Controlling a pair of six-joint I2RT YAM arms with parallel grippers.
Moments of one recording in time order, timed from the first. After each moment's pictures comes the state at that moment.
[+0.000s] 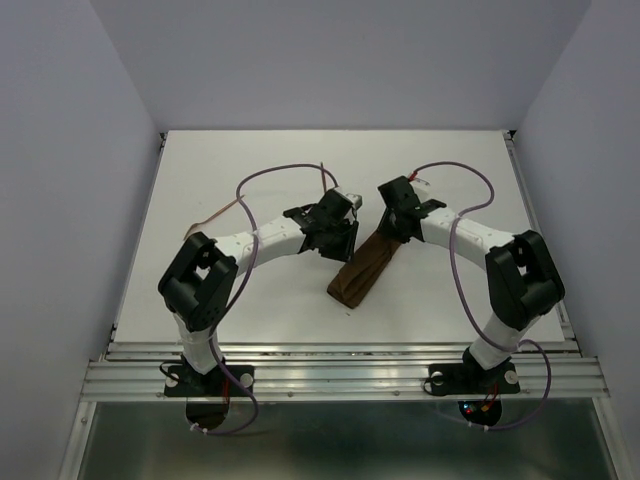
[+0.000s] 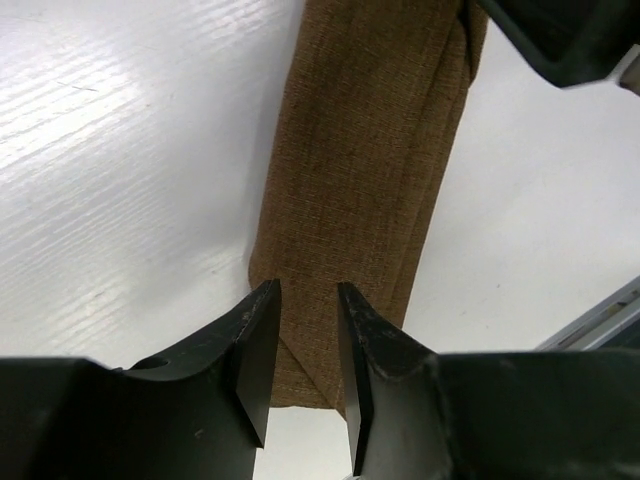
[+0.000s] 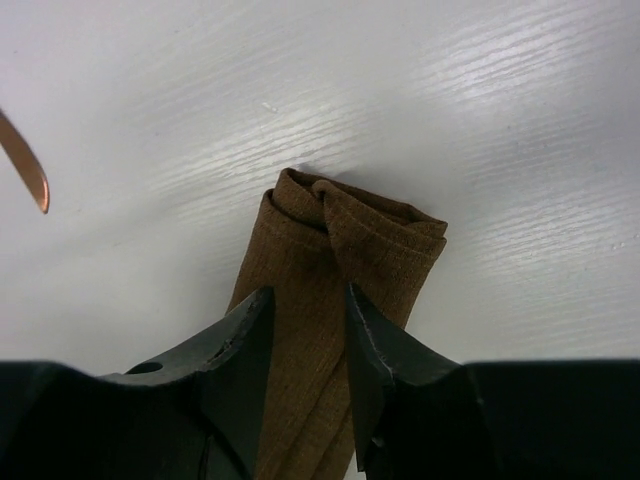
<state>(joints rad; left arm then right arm) -0.79 1.78 1.25 -0.42 0.13 -0.46 0.50 1.71 1.13 -0.42 0.34 0.83</state>
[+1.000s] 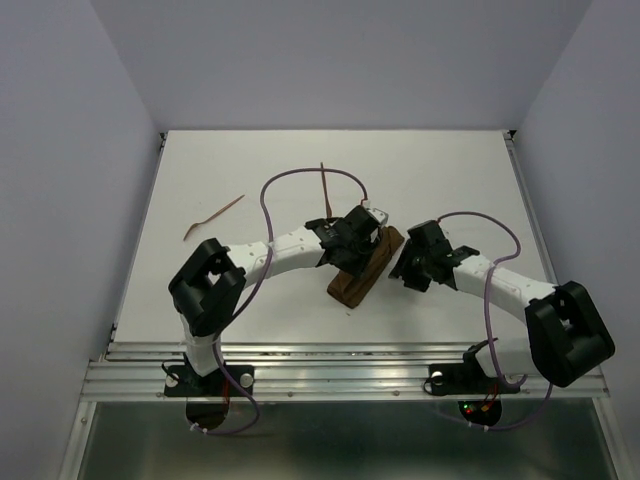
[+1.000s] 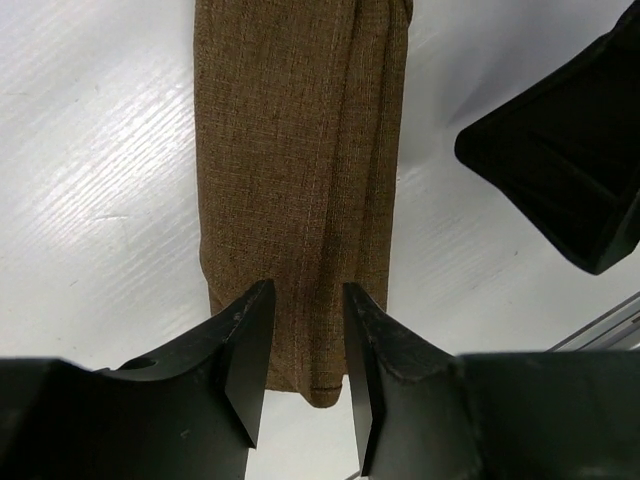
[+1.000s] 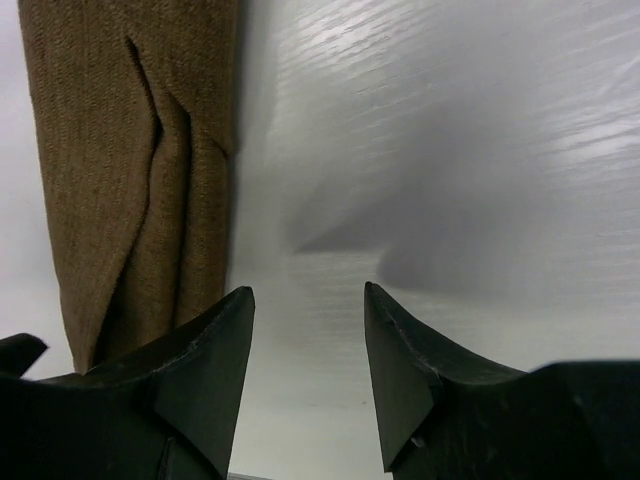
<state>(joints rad) -0.95 1.80 1.33 -0.52 -0.05 -0.35 0.46 1.32 0.66 -0.37 0.08 0.92</state>
